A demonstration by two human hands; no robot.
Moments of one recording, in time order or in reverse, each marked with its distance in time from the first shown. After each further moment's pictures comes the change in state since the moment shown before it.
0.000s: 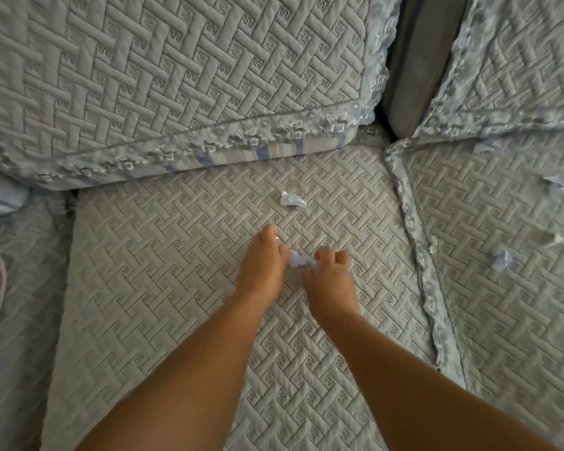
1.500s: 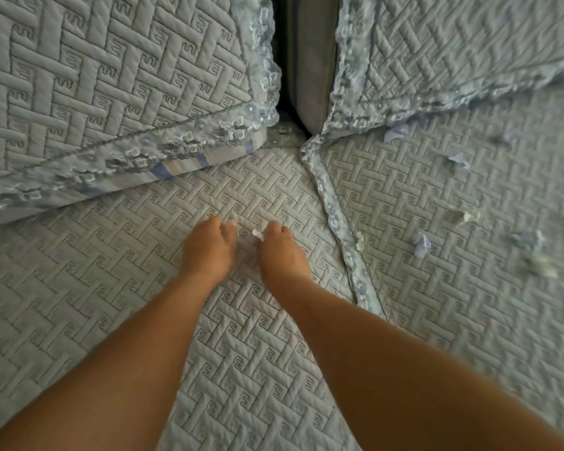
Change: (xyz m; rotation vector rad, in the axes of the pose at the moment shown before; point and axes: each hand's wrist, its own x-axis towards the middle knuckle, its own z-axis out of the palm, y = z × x) left_hand 0.072 0.045 0.031 0.087 -0.036 -0.005; right_hand 0.078 0.038 -0.034 0.251 0.124 0.172
